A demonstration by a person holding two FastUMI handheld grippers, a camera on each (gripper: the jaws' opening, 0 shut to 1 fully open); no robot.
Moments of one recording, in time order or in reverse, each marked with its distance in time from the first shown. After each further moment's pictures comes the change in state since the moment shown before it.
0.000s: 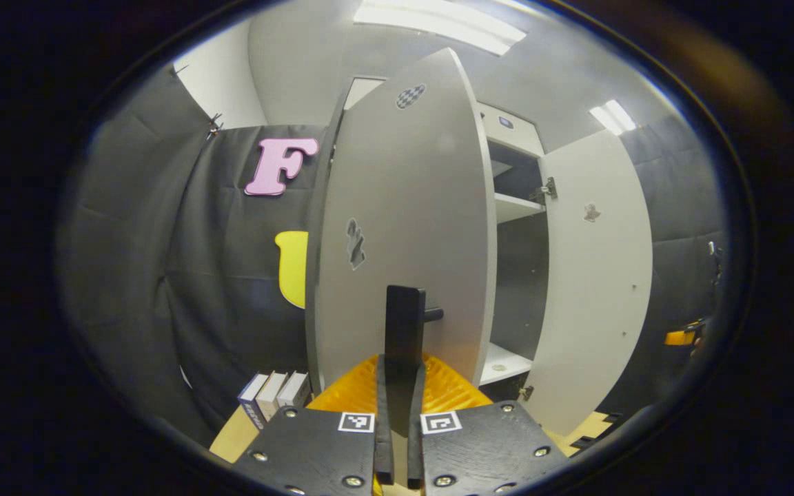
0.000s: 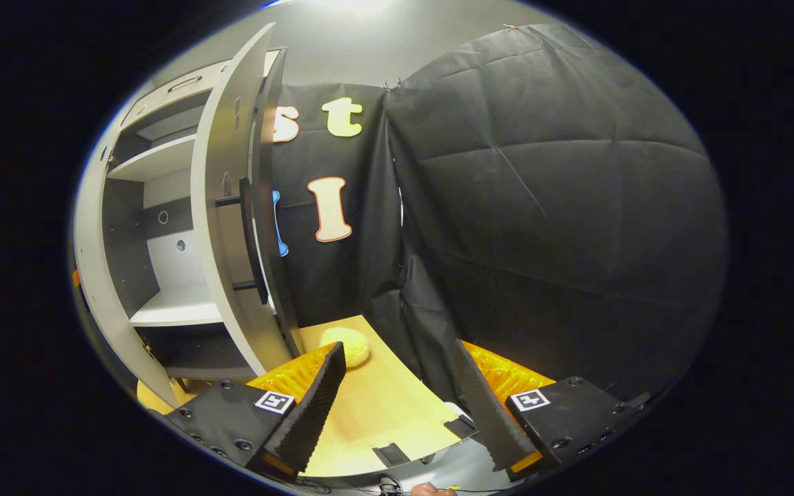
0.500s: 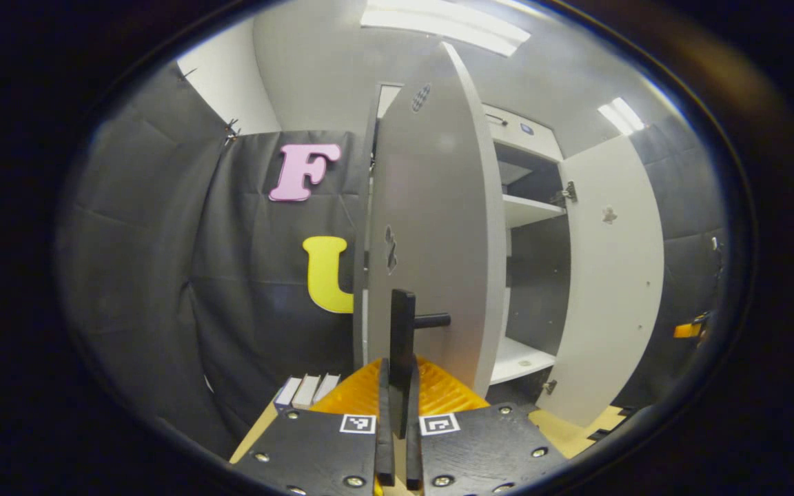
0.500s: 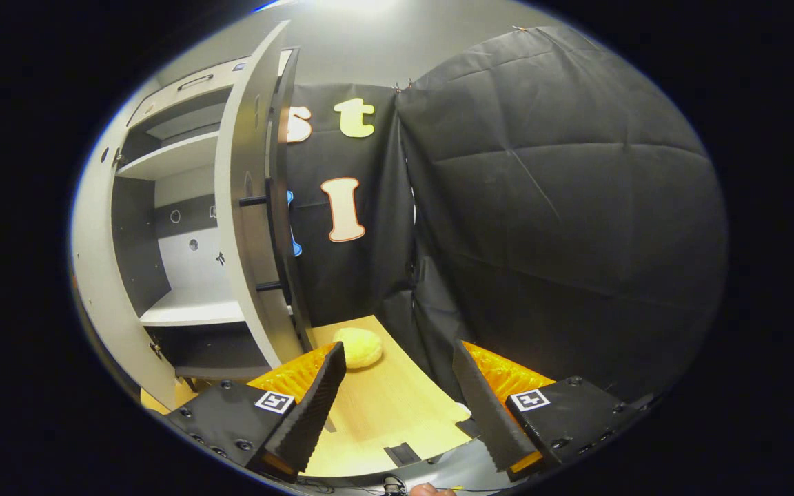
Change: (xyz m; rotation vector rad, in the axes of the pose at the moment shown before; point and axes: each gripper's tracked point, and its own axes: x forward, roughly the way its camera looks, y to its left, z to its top) left arm -0.010 0.037 0.002 0.022 -0.005 0.085; right arm -0.005 0.023 0.005 -0.002 -0.011 0.040
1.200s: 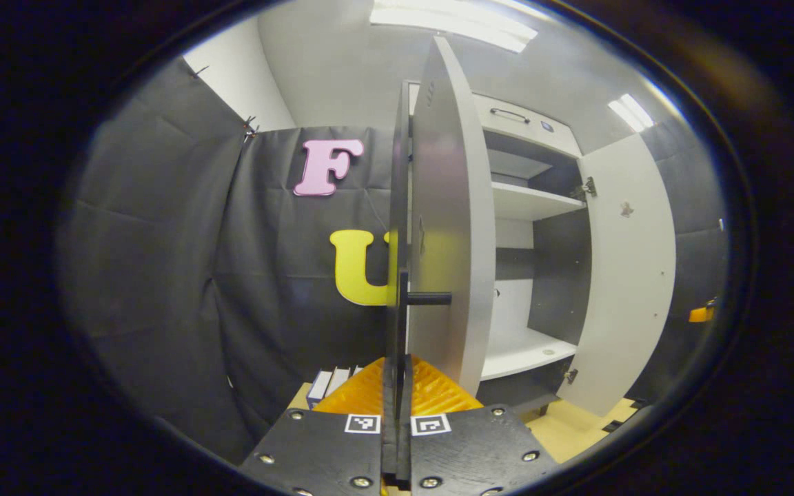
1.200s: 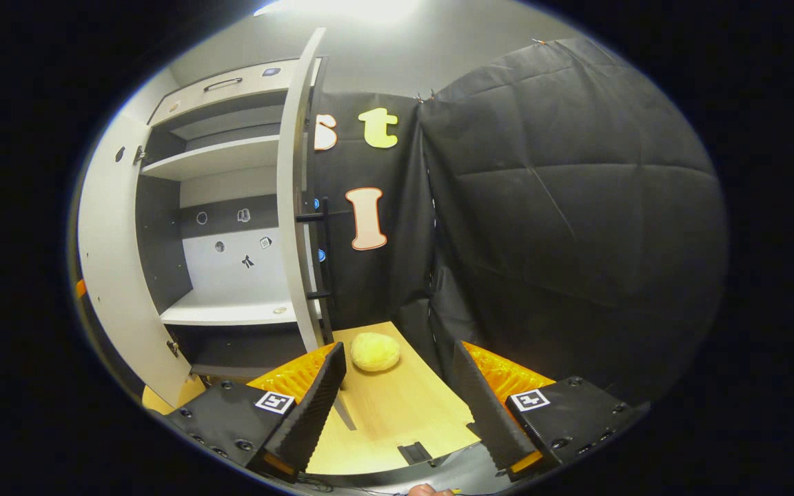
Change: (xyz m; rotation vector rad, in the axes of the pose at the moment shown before) left arm -0.018 0.013 -0.003 -0.008 0.028 0.040; right arm -0.027 0.033 0.013 -0.060 -0.039 0.067
